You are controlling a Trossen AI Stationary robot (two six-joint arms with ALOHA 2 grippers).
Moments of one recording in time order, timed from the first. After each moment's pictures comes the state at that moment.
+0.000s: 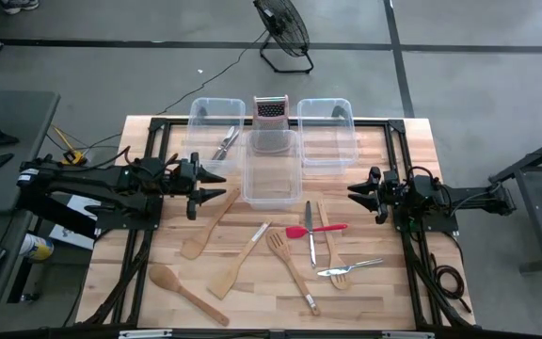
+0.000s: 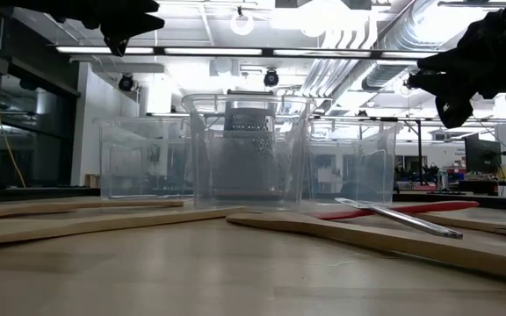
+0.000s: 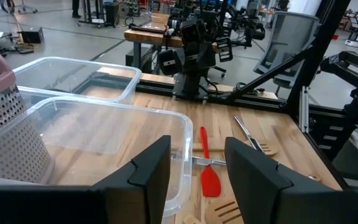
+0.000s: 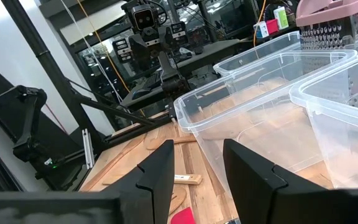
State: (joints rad) left arm -0.05 0.66 0.52 0.05 -0.12 -0.14; right arm 0.04 0.01 0.01 0.04 0.12 0.41
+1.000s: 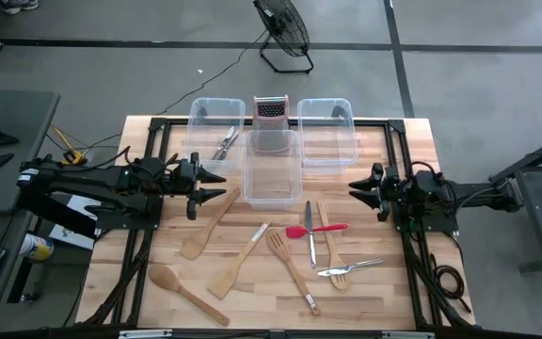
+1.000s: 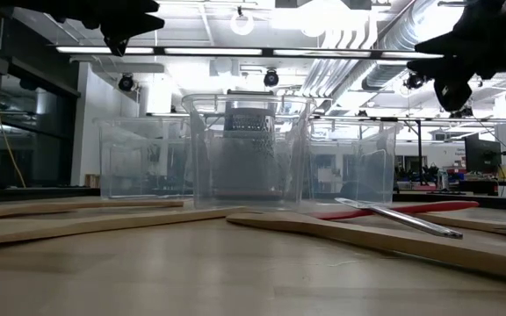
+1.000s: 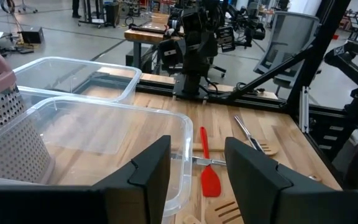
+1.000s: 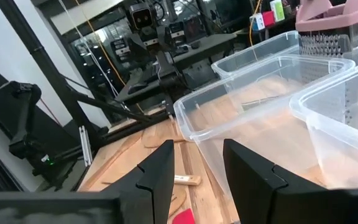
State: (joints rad) left arm -0.05 0.66 0.52 0.05 -0.12 -0.14; right arm 0.04 0.15 0.15 0.00 0.13 0.41
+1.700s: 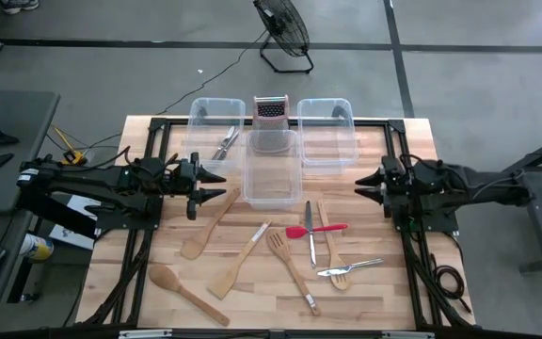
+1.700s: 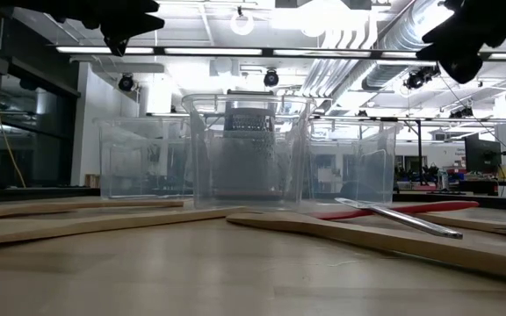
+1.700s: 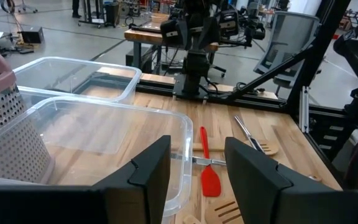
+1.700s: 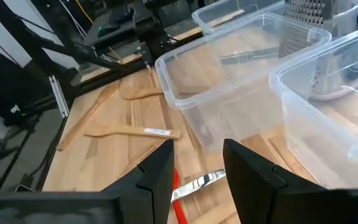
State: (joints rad) left arm -0.05 0.66 0.52 0.05 -0.12 -0.14; right arm 0.04 0.37 0.52 -0.48 0.12 0.41
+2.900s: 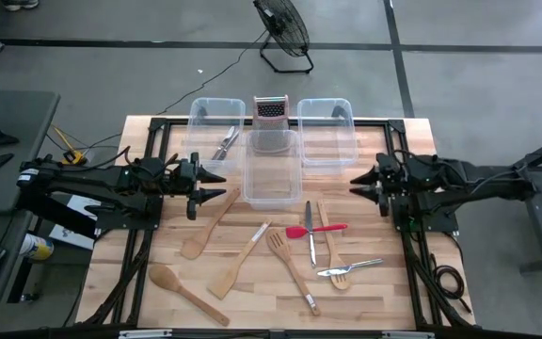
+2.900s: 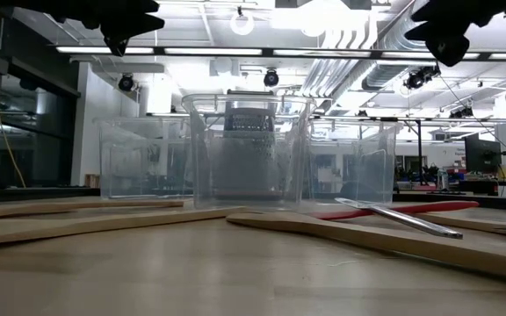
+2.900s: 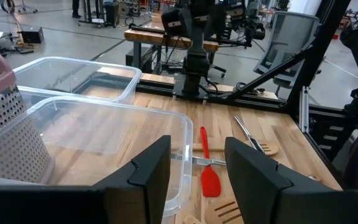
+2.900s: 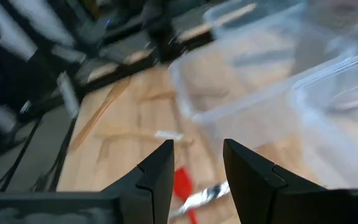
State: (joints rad) left arm -0.05 0.66 0.52 0.05 -0.12 -0.14; right arm 0.07 0.54 0.65 -0.48 0.08 0.42
